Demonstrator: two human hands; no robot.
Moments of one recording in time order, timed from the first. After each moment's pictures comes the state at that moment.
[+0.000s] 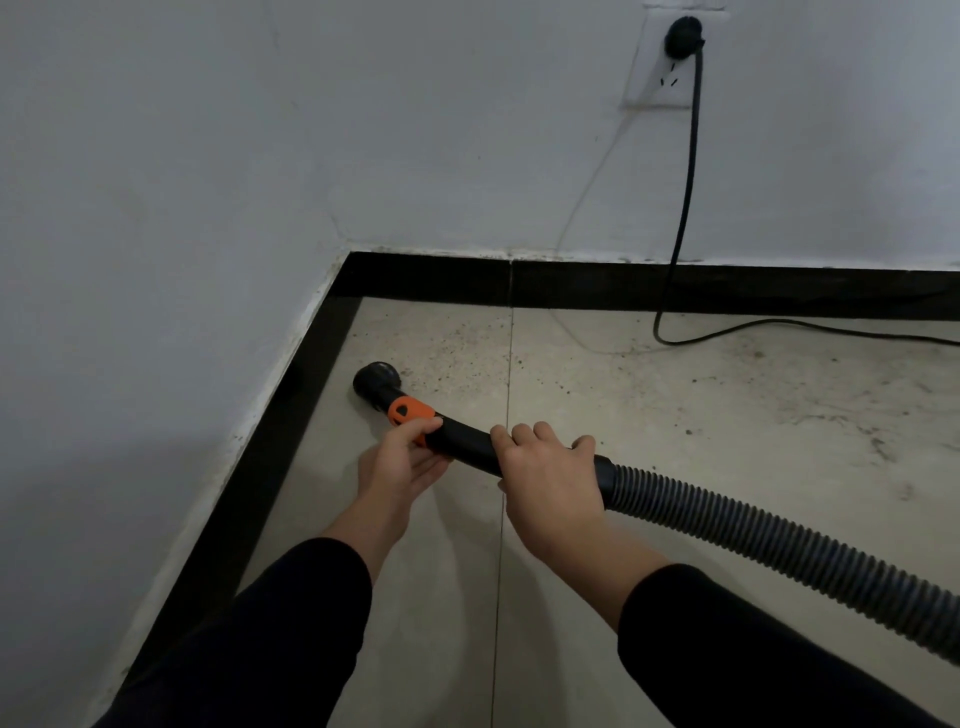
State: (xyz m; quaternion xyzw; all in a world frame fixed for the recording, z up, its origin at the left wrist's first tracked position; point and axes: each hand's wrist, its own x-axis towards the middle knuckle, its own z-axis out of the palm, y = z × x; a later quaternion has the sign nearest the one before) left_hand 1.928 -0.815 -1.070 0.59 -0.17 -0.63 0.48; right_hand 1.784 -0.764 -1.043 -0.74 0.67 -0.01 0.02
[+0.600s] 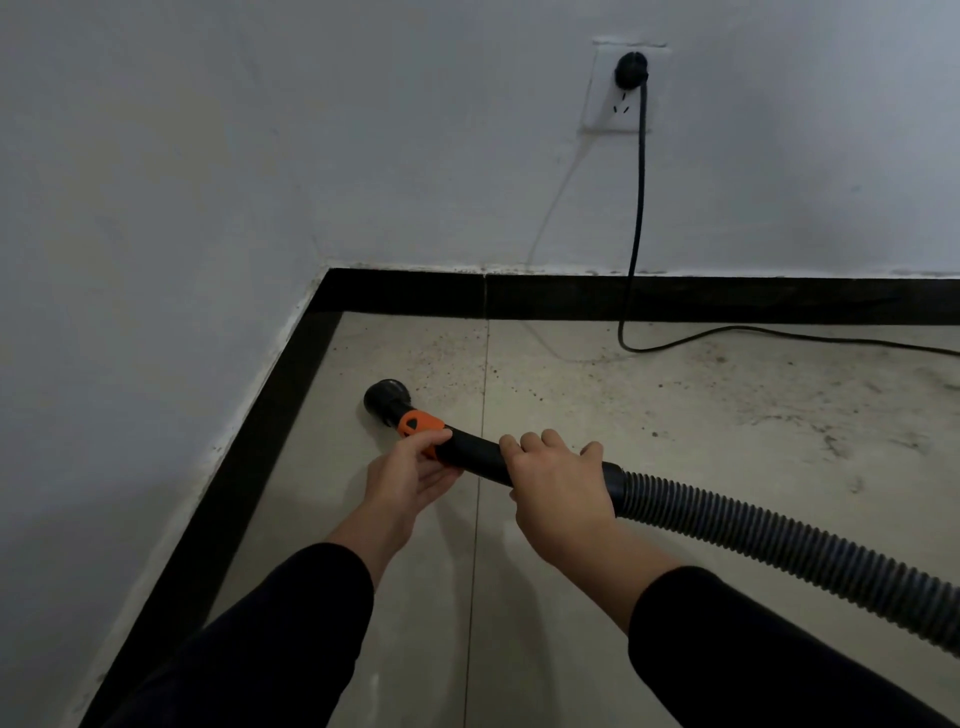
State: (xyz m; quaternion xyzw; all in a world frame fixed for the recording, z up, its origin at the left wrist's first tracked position) left_hand 1.898 -0.802 -1.064 0.59 -0.20 -0.65 0.43; right_hand 1.752 -0.746 -1.028 -0.73 0.68 0.02 0.02
